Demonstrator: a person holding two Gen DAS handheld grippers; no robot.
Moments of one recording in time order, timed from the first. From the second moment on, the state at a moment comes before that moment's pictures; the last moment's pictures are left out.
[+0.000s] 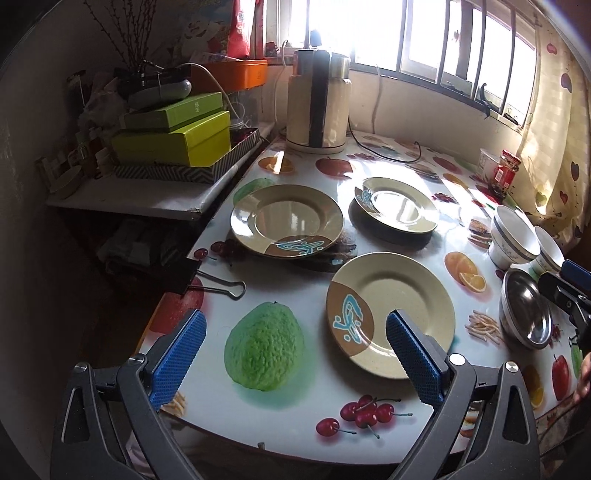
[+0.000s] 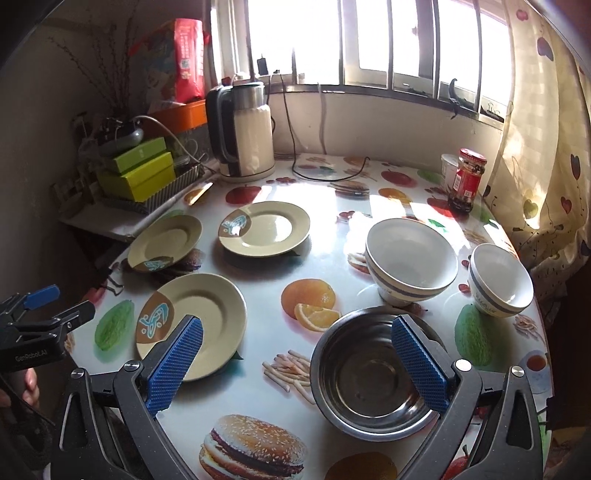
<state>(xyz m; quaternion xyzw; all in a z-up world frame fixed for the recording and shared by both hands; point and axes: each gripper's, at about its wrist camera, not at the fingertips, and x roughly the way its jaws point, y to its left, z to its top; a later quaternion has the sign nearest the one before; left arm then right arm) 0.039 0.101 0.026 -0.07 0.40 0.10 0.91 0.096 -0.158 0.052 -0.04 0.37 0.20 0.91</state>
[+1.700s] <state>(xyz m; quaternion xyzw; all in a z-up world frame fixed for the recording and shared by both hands) 0.168 0.222 -0.045 -0.21 0.48 0.10 0.85 0.272 0.051 -0.028 -0.03 0.50 0.35 0.79</state>
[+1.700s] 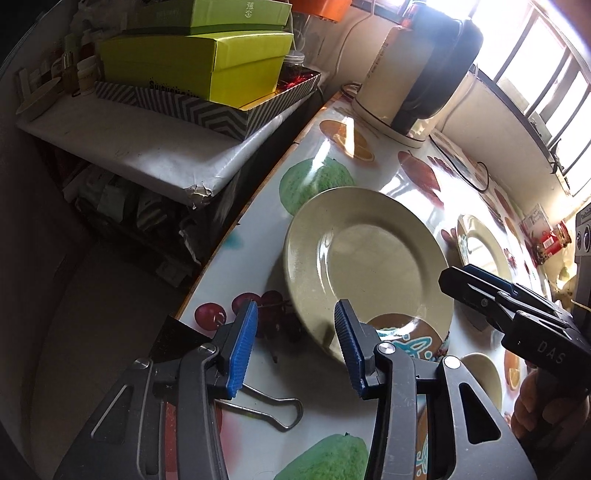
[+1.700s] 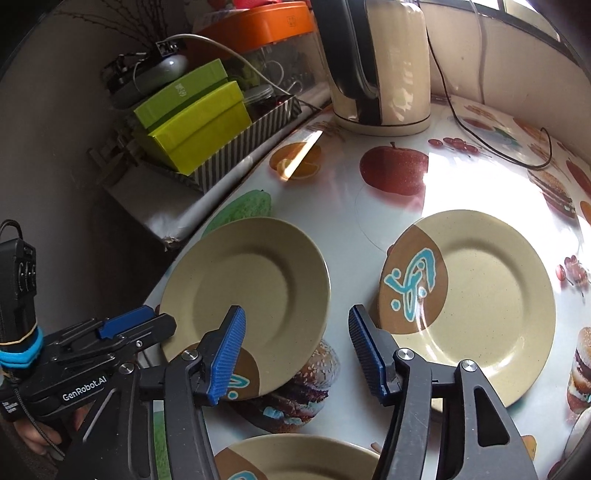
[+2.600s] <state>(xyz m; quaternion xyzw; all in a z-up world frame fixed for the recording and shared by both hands) 0.179 0.223 -0.049 -0.23 0.47 0.09 0.85 0.292 0.053 -0.046 0.01 0.53 0.34 0.77</state>
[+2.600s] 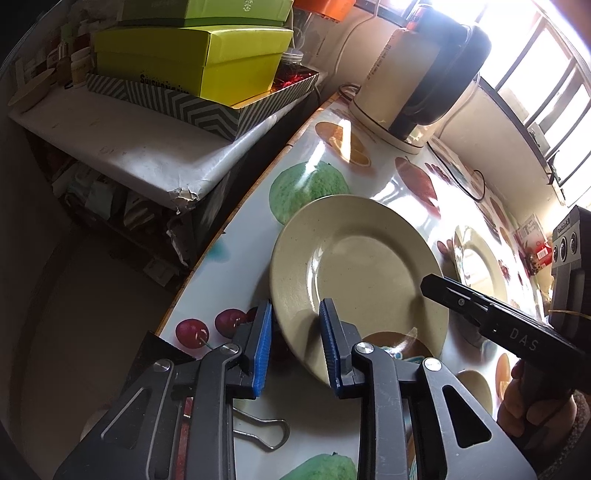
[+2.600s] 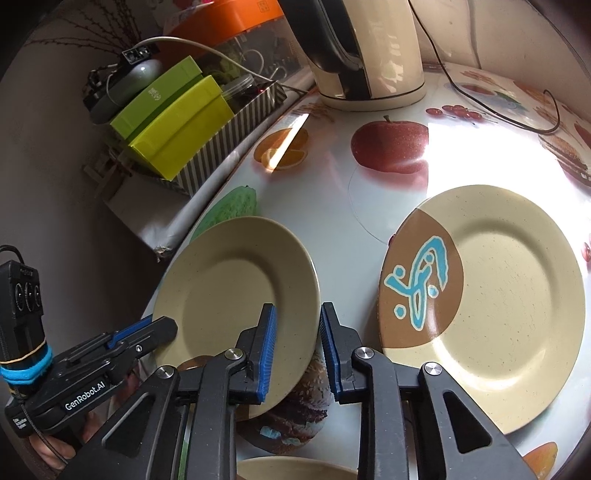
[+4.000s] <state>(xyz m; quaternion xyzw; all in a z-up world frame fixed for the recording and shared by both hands) 0.156 0.201 -0.021 -0.22 0.45 0.08 0.86 0.265 0.021 -0.018 0.05 0.52 0.34 0.78</state>
